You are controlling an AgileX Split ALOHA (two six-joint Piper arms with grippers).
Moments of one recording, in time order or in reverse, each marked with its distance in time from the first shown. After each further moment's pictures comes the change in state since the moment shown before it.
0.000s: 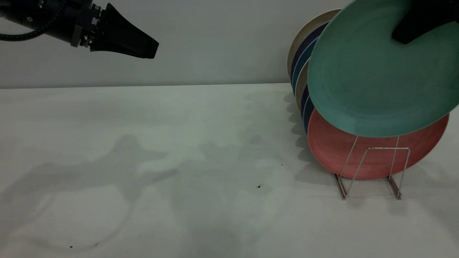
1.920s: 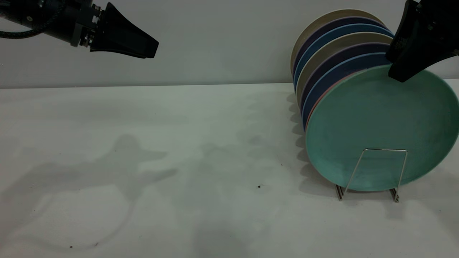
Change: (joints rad) left arm 0.000 0.000 0.000 0.000 -0.002 -0.023; right arm -0.004 0.083 0.000 0.022 0.074 0.056
